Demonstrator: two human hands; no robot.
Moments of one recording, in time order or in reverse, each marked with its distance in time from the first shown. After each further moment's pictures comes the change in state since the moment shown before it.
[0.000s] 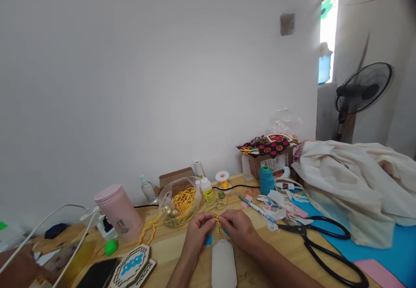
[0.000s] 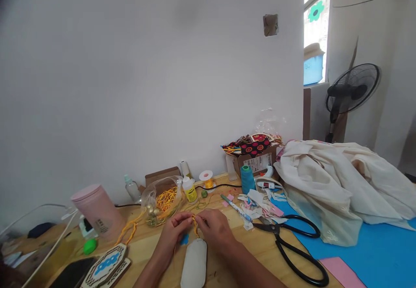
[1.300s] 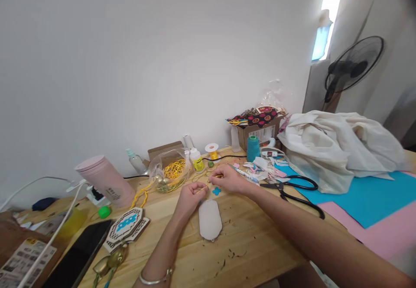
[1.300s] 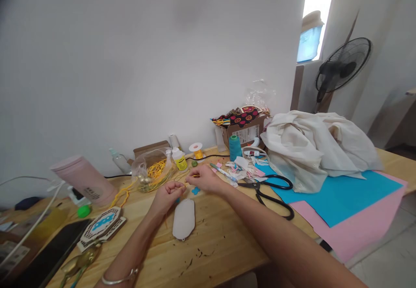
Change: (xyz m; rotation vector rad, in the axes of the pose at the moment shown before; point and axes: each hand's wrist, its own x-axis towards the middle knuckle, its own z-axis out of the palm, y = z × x) left_hand -0.012 -0.004 0.006 0.162 -0.119 0.017; right_hand 0.014 -0.003 -0.032 0.510 -0.139 0.197
